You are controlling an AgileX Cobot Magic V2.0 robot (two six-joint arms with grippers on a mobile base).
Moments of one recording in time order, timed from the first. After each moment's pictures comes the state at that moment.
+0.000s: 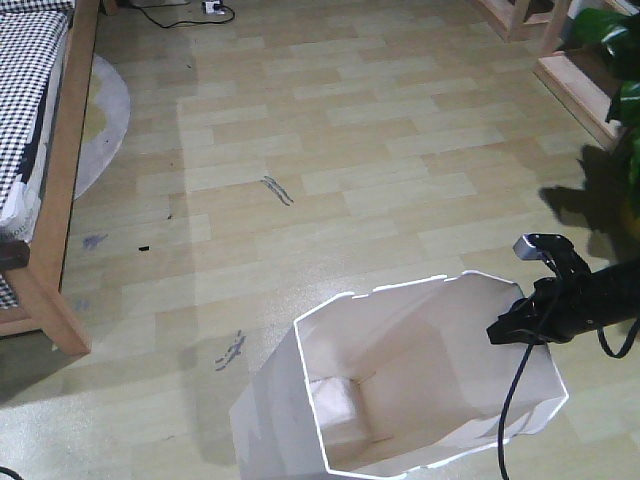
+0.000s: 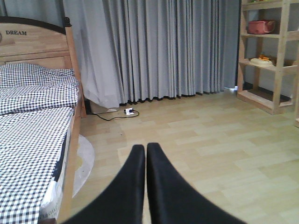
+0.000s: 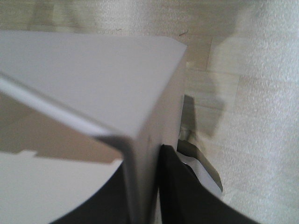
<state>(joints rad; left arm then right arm) 0.01 -0.01 0.03 0.03 0.08 0.00 -0.27 2.03 -0.79 1.03 0.72 -1.47</state>
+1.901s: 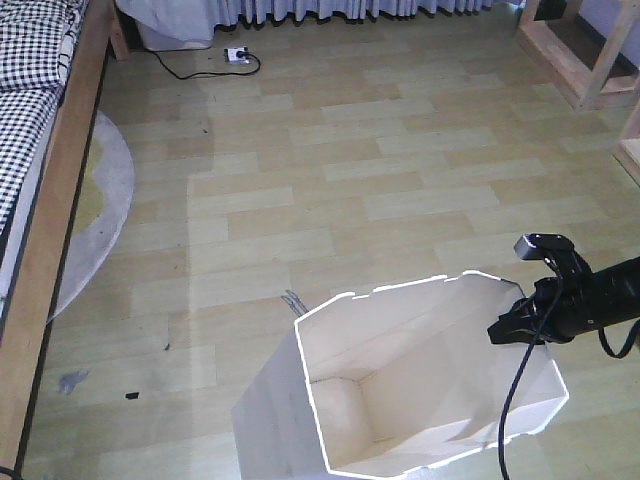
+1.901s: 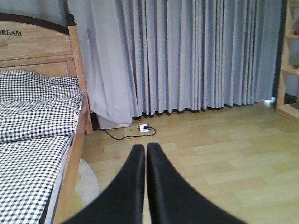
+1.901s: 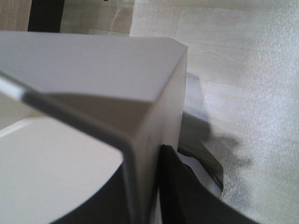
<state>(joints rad) 0.01 -0.01 0.03 0.03 0.08 0.00 -0.27 2.03 -0.79 1.03 0.72 -1.47</state>
